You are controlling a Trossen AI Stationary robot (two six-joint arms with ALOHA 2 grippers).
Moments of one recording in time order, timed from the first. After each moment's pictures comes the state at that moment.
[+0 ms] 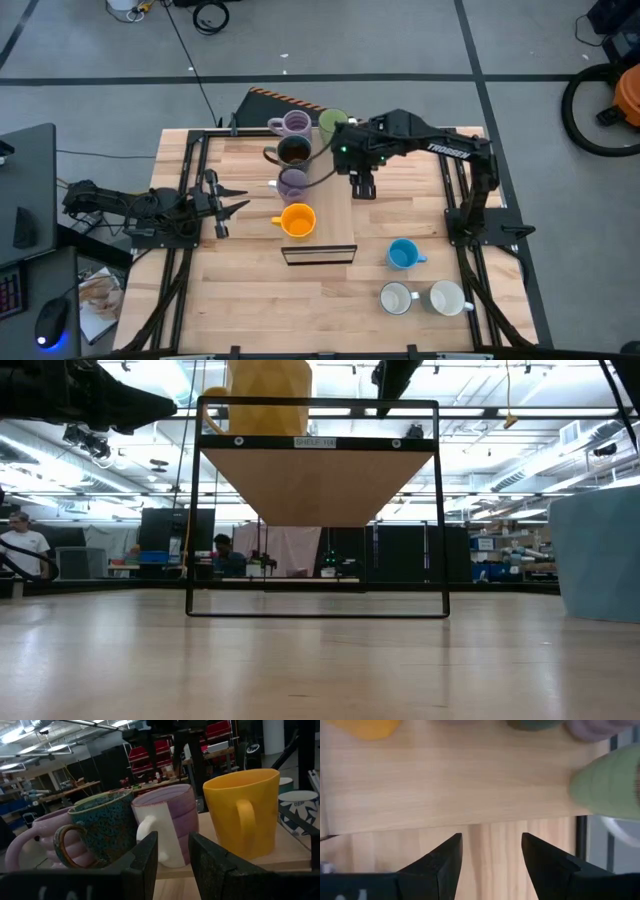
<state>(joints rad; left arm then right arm) -0.20 0.25 0.17 0.18 -0.45 0.28 -0.11 1.85 2.16 -1.54 0.12 -0.12</state>
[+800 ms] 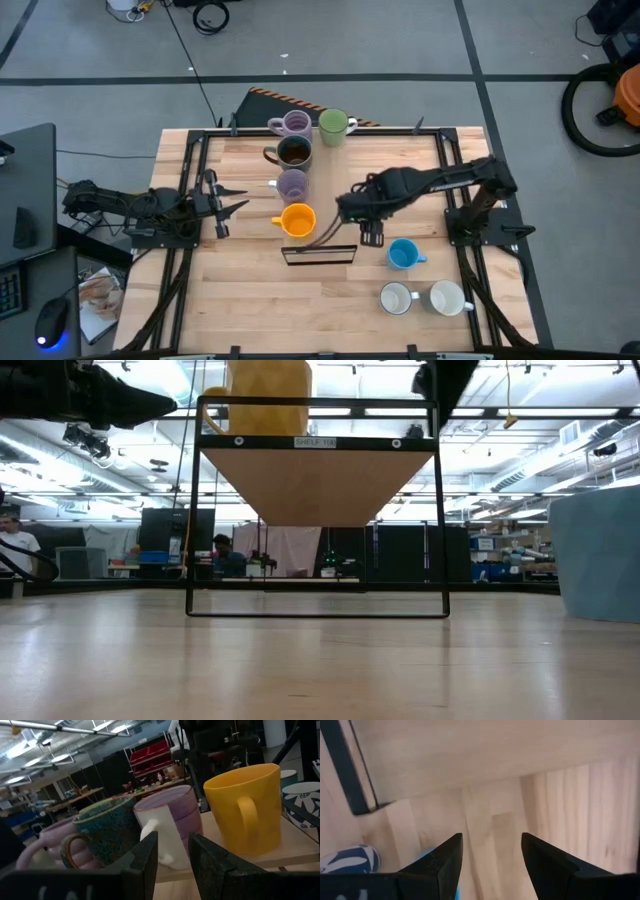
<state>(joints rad) -0.20 0.25 0.17 0.19 -0.45 0.37 0.17 1.76 1.77 -1.47 0.19 0.32</state>
